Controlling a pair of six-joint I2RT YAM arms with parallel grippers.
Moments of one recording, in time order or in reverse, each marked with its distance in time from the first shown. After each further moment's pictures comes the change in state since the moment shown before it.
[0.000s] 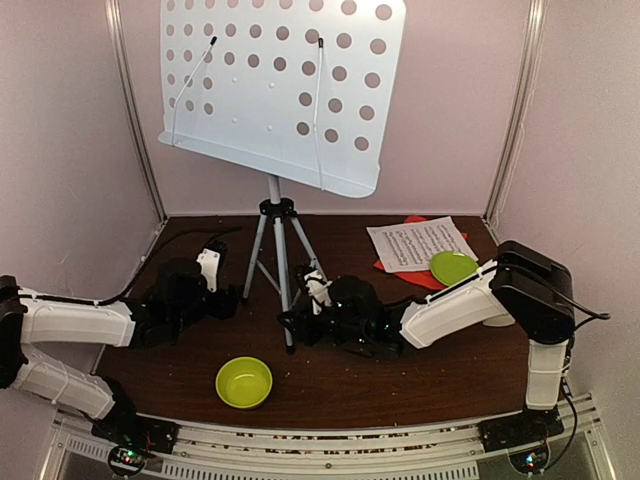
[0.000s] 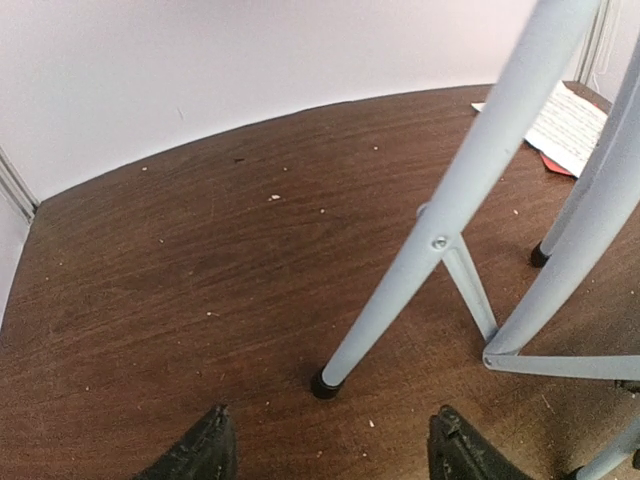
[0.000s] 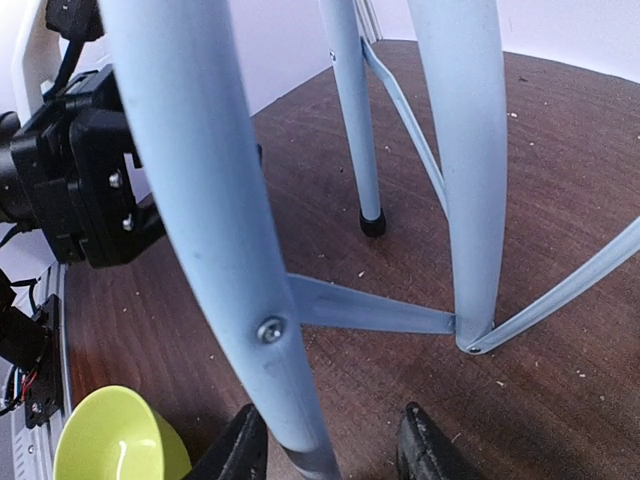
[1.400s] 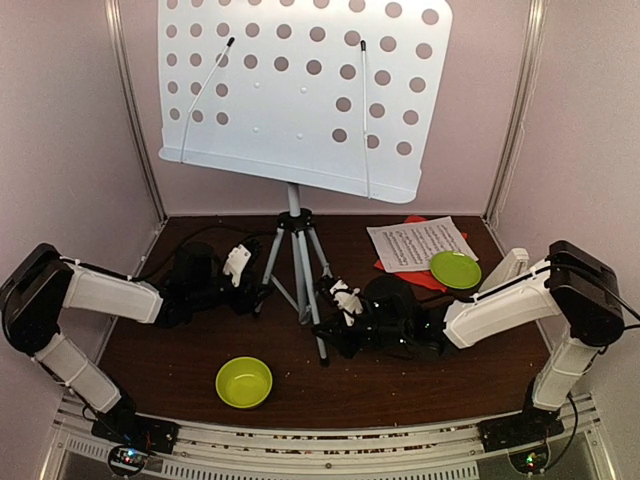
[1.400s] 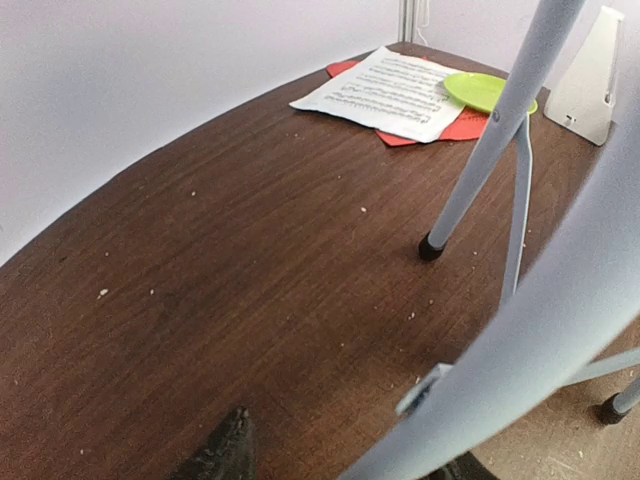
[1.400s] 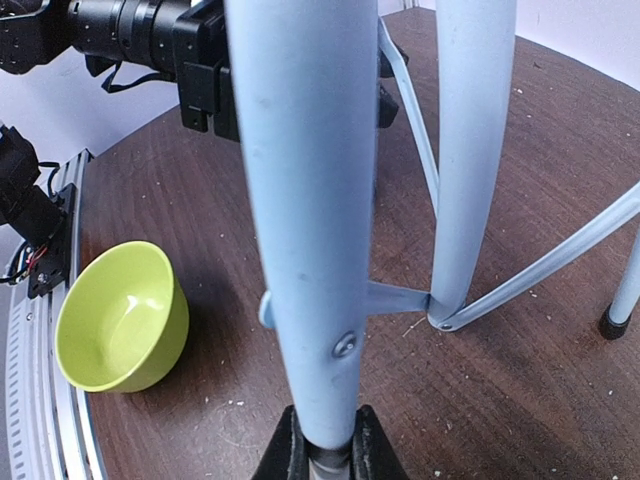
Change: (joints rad) left arm 0.120 0.273 0.129 0.167 0.562 0.261; right arm -0.039 -0.255 -0.233 -0.131 -0.129 -0.176
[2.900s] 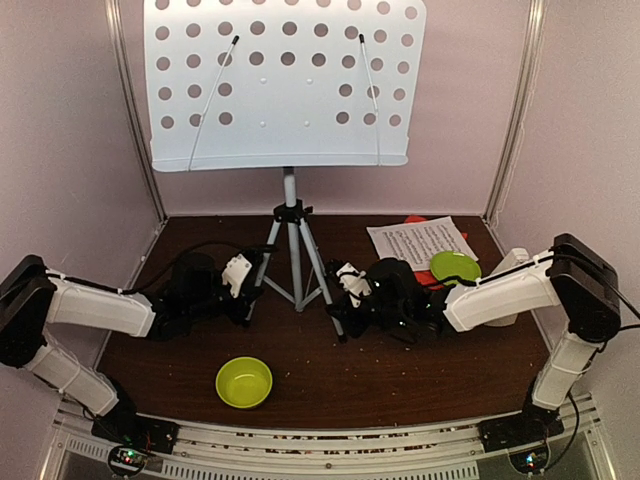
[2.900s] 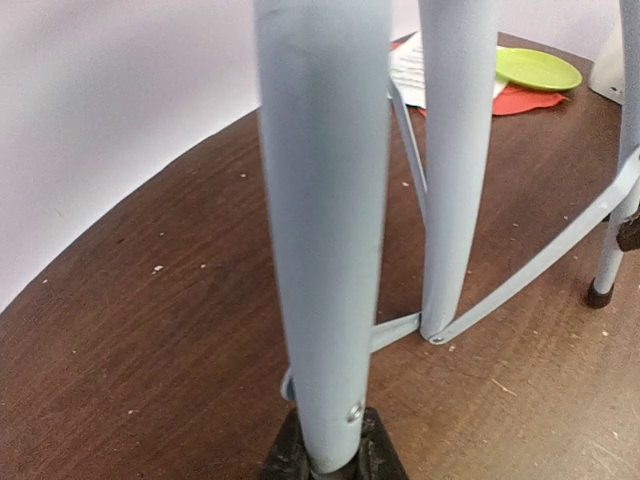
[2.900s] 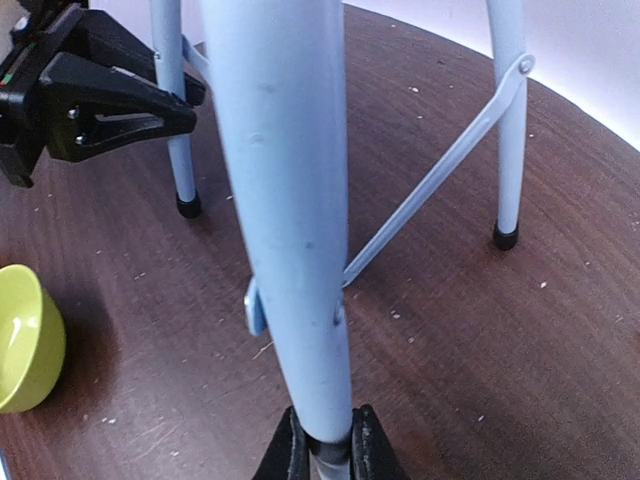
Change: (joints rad) left arm -0.097 -0.097 -0.065 -0.041 -0.244 0.053; right arm -0.100 0.011 0.076 -0.139 0.101 -0.111
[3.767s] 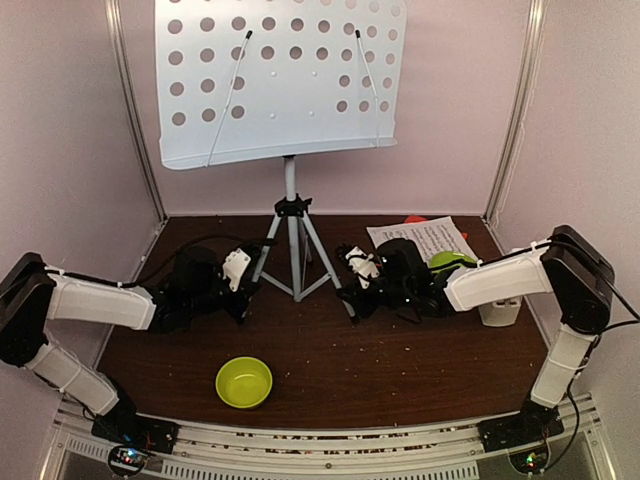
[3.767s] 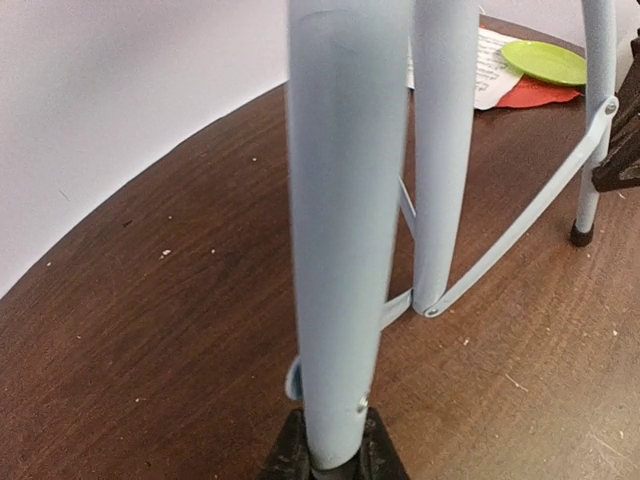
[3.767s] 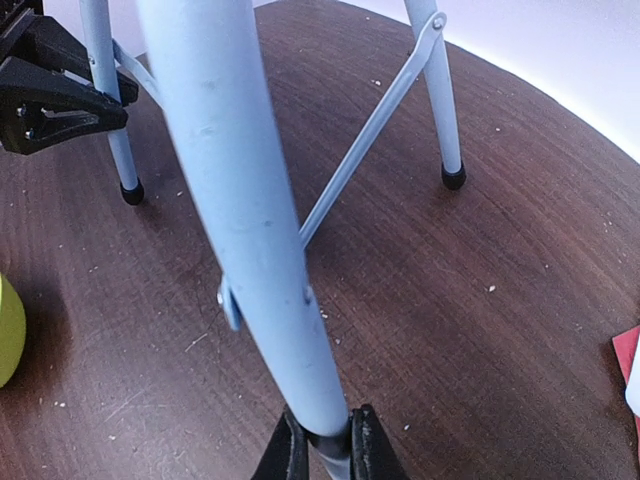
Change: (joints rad) left arm 0.029 0.014 0.054 -0.080 -0.030 -0.034; right arm -0.141 0.042 0.075 -0.078 -0.097 -0.094
